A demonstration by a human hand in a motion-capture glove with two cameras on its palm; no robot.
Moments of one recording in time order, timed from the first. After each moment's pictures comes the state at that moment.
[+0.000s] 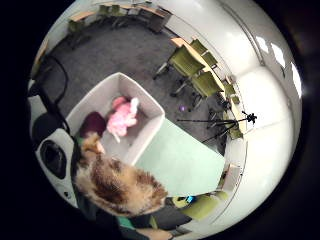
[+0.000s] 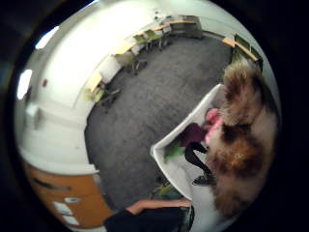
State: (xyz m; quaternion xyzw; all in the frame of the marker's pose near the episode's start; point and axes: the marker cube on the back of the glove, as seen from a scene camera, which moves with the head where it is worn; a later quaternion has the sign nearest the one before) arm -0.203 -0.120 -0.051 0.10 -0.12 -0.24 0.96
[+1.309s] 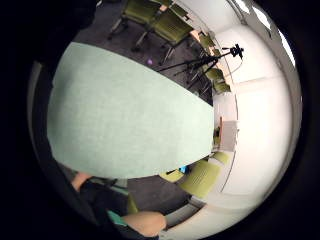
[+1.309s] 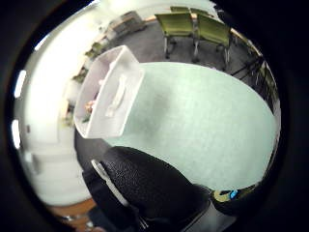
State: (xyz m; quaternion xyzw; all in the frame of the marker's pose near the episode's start) arm 0.133 0.033 0.067 0.03 0.06 -0.01 1.00
